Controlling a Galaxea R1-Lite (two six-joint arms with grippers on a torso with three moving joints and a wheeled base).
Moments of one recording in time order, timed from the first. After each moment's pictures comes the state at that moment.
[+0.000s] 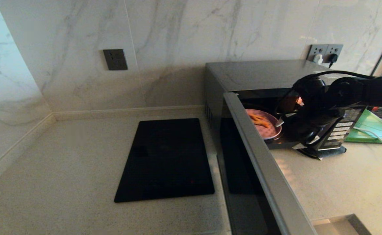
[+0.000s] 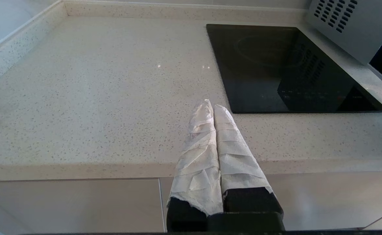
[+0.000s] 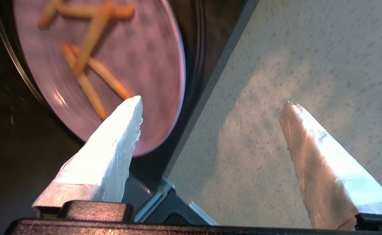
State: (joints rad) left arm 0.00 0.00 0.00 -0.01 0.03 -0.07; right arm 0.11 2.15 -1.84 0.65 -0.08 1.23
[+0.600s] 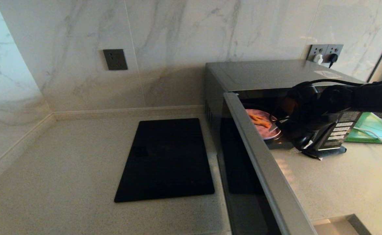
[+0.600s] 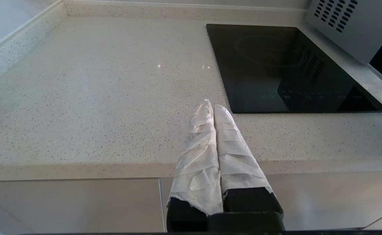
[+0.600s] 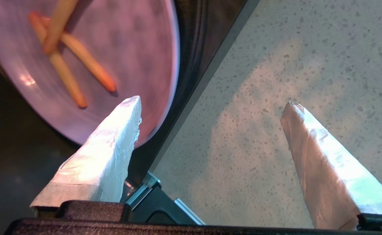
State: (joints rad) left arm 0.00 0.00 0.00 -0.01 0.03 -0.07; right arm 0.11 2.19 -1.83 0.62 -0.02 1.15
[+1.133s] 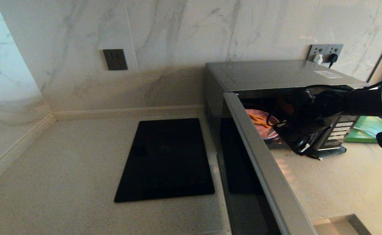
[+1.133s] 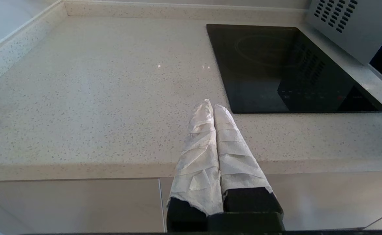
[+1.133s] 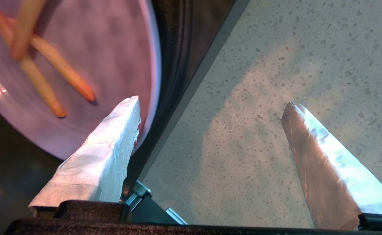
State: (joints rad) left arm 0.00 0.00 0.00 -0.01 0.03 -0.07; right arm 0.11 2.23 -1.83 0.61 -0.02 1.15
